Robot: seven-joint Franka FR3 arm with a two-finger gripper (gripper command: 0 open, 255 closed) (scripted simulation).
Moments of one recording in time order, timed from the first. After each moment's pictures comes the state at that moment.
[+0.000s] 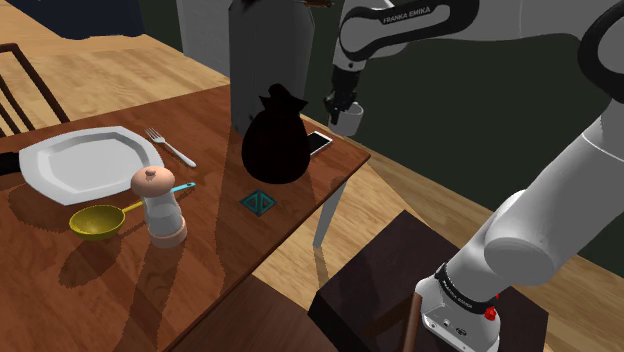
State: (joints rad) arm -0.01 -0.01 -0.07 -2.03 -0.05 2.00 -0.04
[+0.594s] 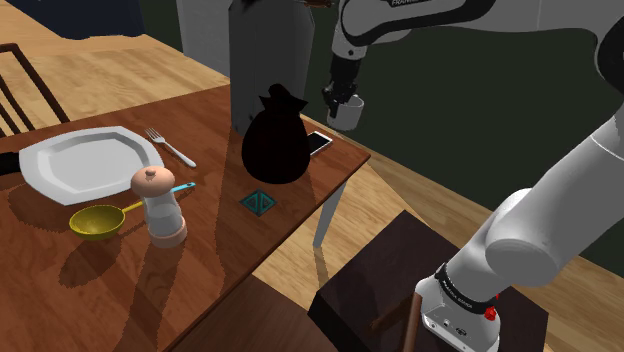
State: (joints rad) arm 0.02 -0.06 -0.04 -2.00 -0.05 1.91 0.01
